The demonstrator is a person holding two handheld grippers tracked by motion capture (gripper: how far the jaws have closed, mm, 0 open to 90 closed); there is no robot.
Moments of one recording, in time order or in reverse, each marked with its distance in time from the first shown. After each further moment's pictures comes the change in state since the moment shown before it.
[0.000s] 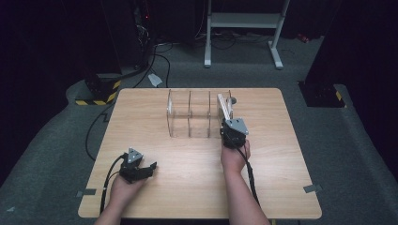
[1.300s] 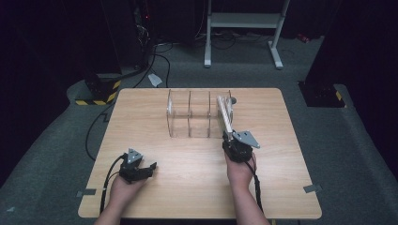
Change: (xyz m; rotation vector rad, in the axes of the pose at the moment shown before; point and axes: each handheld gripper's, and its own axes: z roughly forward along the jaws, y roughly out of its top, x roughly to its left) left arm 0.000 -0.001 -0.001 -0.001 -0.002 0.003; right arm -0.013 -0.021 -0.044 0.023 0.119 0.052
